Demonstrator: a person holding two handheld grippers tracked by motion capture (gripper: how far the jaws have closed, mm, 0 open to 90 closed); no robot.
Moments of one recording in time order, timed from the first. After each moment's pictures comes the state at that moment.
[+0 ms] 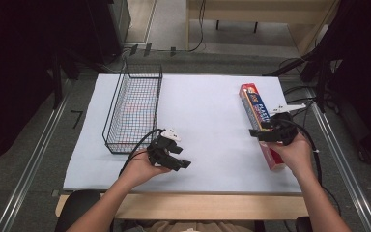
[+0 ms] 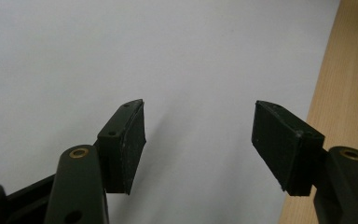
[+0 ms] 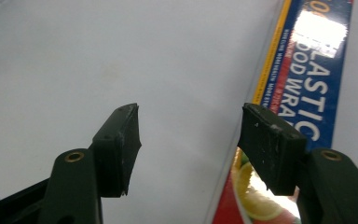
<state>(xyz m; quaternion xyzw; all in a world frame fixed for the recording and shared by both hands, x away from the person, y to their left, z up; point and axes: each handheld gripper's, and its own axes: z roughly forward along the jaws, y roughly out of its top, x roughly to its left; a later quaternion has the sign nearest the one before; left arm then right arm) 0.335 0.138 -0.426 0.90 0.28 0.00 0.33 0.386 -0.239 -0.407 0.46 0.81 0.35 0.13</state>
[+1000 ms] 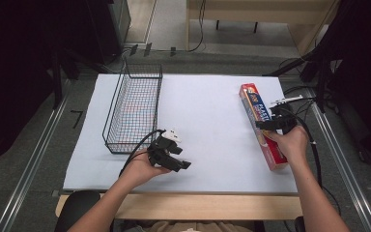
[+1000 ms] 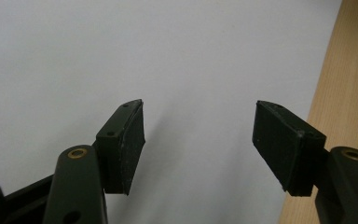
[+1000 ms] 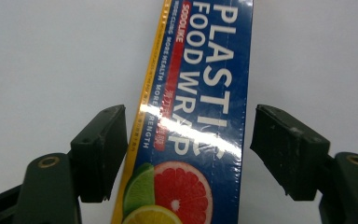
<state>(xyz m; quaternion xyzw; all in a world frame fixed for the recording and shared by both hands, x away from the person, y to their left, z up) 0.334 0.137 -0.427 0.90 0.28 0.00 0.33 0.434 -0.255 -0.435 0.56 0.77 0.27 0.16</state>
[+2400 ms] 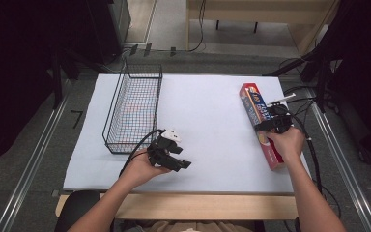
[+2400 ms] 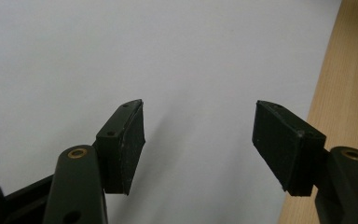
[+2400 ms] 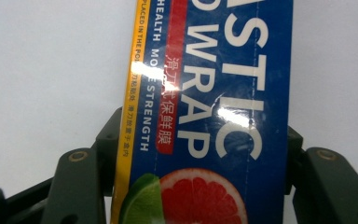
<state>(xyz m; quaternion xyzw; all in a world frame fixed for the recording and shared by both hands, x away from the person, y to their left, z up) 0.333 0.137 -0.424 0.90 0.28 0.00 0.33 0.453 -0.255 -0.450 0.60 0.76 0.22 0.07</state>
